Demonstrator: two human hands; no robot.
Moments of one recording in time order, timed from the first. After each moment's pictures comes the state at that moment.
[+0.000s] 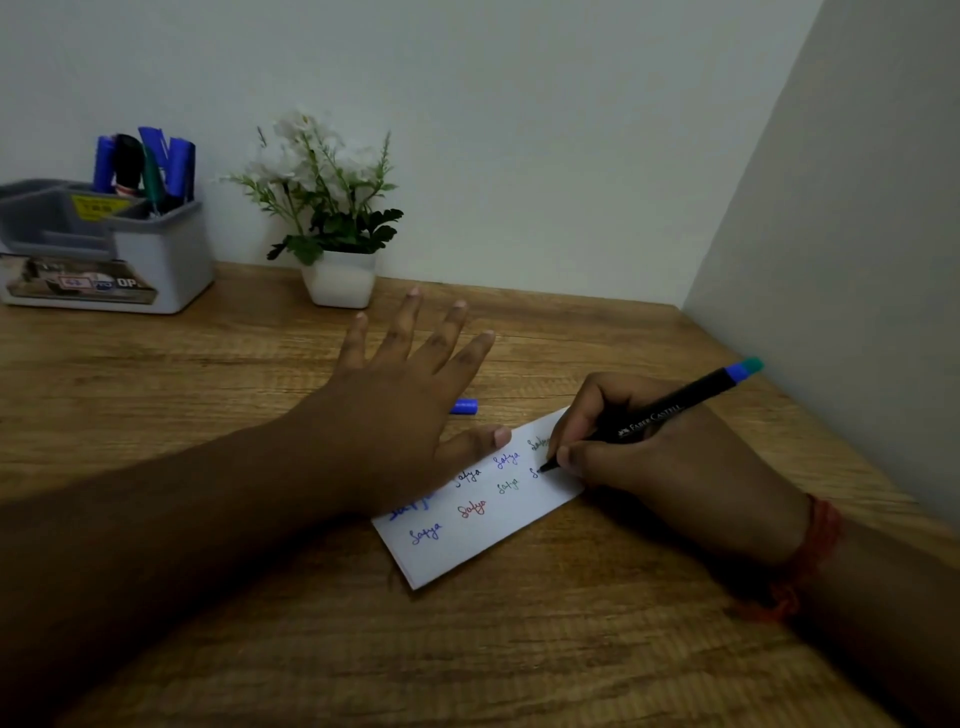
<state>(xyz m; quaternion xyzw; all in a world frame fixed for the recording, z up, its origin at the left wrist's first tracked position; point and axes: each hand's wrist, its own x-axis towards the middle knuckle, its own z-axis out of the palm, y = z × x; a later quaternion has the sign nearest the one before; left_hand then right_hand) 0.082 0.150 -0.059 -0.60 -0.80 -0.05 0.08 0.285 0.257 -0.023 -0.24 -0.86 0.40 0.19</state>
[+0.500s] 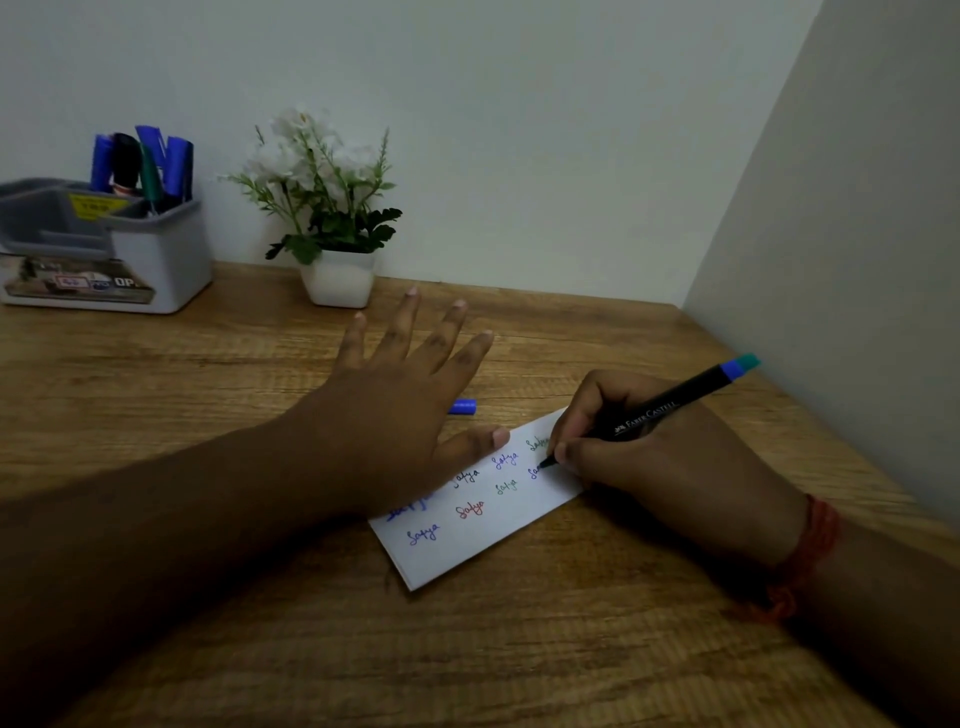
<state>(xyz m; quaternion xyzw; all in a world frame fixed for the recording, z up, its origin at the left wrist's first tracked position) 0.083 0.150 -0.058 -0.59 -0.80 -0.04 0.07 0.284 0.257 -0.023 -0.25 -0.86 0.39 0.21</state>
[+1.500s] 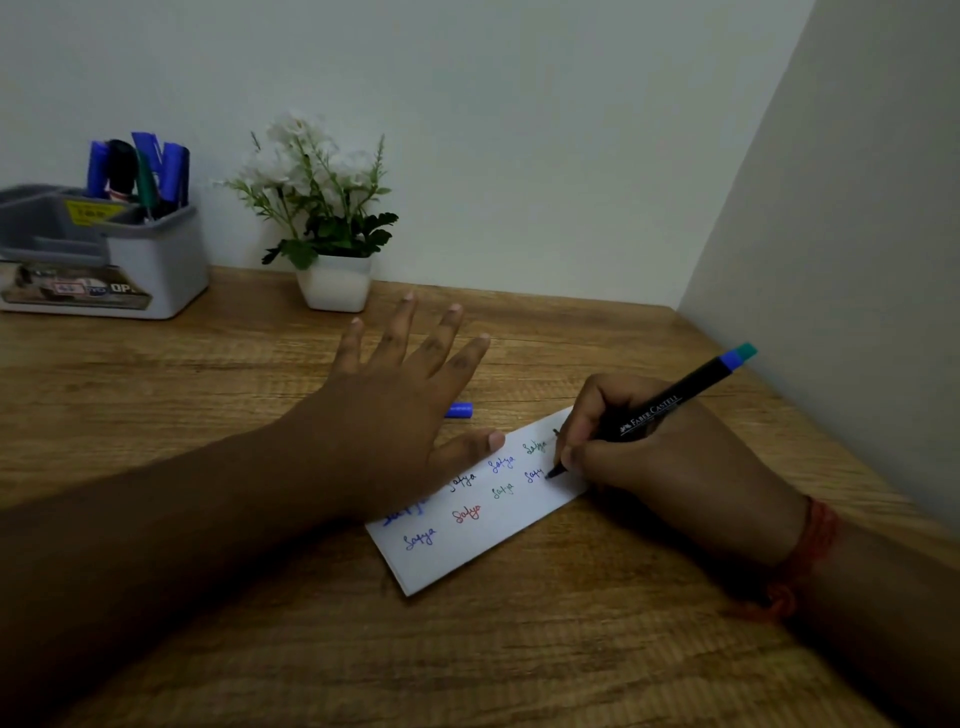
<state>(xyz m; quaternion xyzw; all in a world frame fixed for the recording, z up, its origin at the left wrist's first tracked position) 0.083 0.151 -0.059 -0.60 -0.80 -0.05 0.08 0.285 0.262 -0.025 -0.24 -0.86 0.40 0.21</state>
